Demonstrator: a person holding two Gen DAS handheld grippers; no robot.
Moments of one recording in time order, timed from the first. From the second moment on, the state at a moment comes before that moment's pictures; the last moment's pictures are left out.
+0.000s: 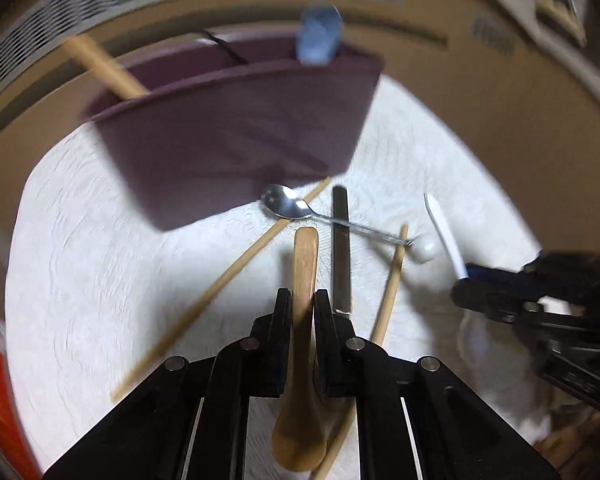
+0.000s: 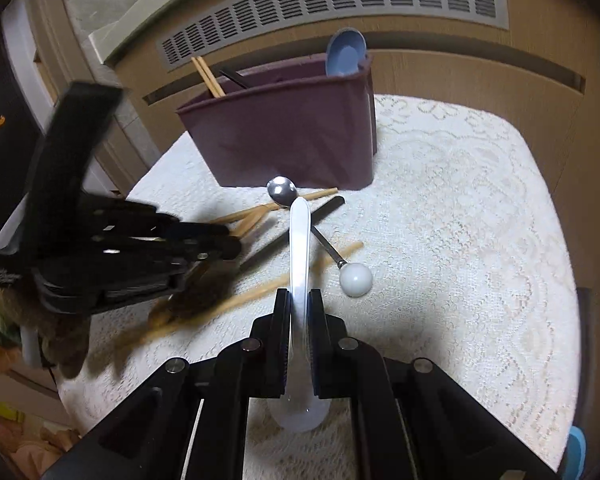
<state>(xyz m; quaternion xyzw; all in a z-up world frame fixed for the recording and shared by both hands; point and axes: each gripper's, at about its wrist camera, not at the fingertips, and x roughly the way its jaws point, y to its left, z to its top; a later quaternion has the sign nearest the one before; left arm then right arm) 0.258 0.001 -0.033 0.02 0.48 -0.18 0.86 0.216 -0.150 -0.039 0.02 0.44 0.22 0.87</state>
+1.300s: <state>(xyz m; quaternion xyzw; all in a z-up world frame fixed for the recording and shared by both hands) 0.231 0.072 0.232 -0.05 0.16 -0.19 0.97 0.223 -0.130 0.226 -0.01 0.13 0.25 0.96</state>
